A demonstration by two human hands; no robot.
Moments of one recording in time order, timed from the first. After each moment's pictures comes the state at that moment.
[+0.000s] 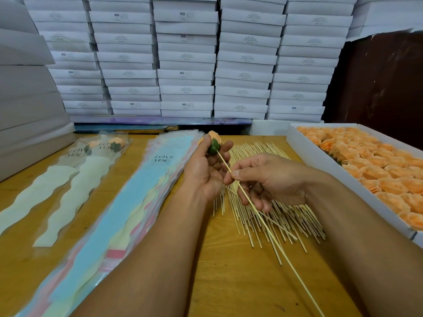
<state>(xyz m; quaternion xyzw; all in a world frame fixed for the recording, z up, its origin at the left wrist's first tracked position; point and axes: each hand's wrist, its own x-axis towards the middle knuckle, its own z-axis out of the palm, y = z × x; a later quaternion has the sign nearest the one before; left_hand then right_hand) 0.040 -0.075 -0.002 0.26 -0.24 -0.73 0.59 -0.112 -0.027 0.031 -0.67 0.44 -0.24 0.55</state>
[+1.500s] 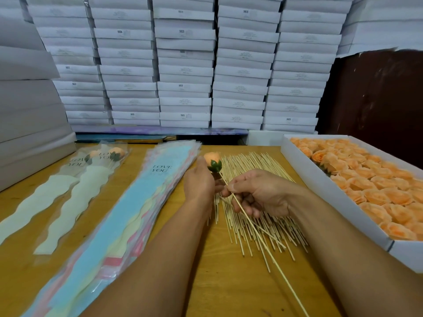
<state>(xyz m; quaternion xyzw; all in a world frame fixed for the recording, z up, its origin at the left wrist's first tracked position) 0.025 -0.083 -0.016 0.53 -0.33 -0.49 0.60 -0.115 -0.036 0.019 -0.62 0.48 -0.27 0.56</state>
